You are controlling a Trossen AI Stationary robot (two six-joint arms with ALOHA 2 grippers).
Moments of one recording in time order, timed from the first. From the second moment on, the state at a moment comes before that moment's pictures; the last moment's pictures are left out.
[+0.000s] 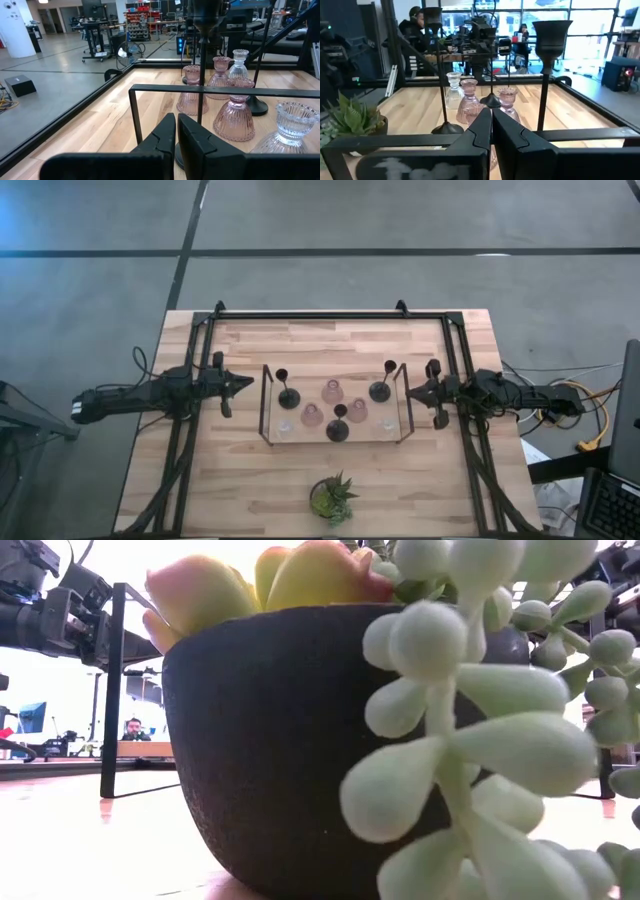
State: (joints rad) left arm 0.11 0.10 0.05 -0.08 -0.13 0.05; right arm 0.00 0.00 0.01 0.02 -0.01 0.05
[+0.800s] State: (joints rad) left arm 0.11 0.10 0.05 -0.08 -0.13 0.05; right arm 0.00 0.01 0.01 0.01 0.00 -0.03
